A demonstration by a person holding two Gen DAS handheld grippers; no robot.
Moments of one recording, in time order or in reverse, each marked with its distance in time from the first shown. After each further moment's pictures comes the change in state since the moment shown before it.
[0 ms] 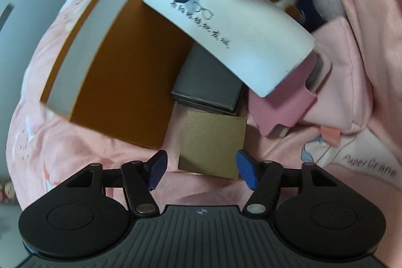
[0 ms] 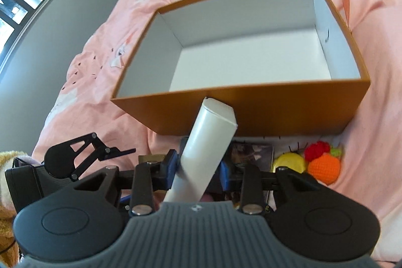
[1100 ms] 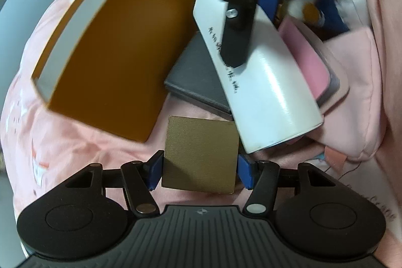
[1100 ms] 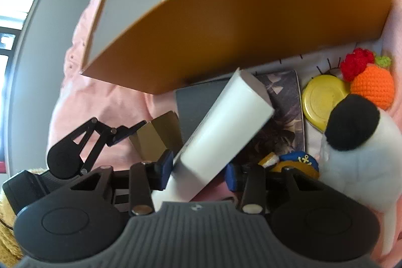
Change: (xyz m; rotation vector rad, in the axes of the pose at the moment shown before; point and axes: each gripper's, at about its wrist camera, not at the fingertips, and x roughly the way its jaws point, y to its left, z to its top) left arm 0.023 -0.009 0.003 -0.173 0.083 0.003; right arm 0.053 -0.026 -0.025 0.262 0.200 0.148
